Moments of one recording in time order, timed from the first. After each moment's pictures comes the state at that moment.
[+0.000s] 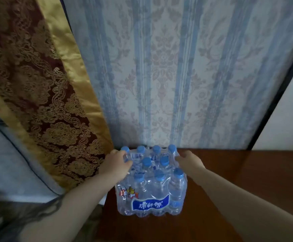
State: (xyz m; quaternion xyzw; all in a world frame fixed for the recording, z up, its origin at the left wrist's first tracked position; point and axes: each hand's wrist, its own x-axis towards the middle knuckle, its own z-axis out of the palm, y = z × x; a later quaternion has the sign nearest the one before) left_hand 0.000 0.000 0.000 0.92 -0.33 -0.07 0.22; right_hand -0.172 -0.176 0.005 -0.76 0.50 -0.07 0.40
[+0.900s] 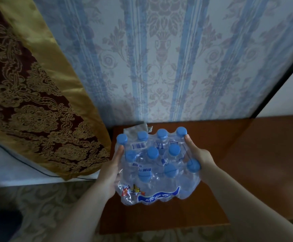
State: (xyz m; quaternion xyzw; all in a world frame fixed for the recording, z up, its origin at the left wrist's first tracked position) left_hand 0.020 0.009 -0.055 0.71 -0.02 -0.42 0.56; right_hand -0.158 -0.189 -0.066 -0.47 0.60 -0.15 0.63
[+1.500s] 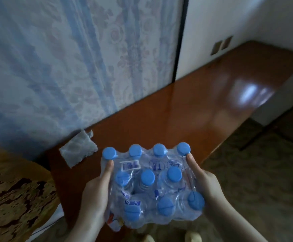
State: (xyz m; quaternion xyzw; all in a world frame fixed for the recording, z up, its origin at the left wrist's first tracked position) left_hand -0.038 -0.016 -0.058 0.71 -0.20 -0.51 0.44; right_hand -0.282 -0.053 -0.068 -0.25 0.68 -0.35 0.59
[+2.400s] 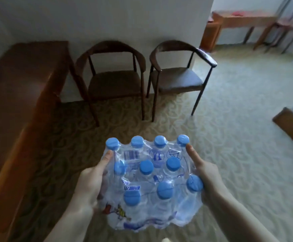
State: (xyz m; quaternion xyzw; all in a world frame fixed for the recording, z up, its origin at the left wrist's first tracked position) left_hand -0.487 0.174 -0.040 0.46 -0.50 -0.72 0.13; right_hand -0.641 0.374 -0.053 0.16 0.68 -0.65 0.29
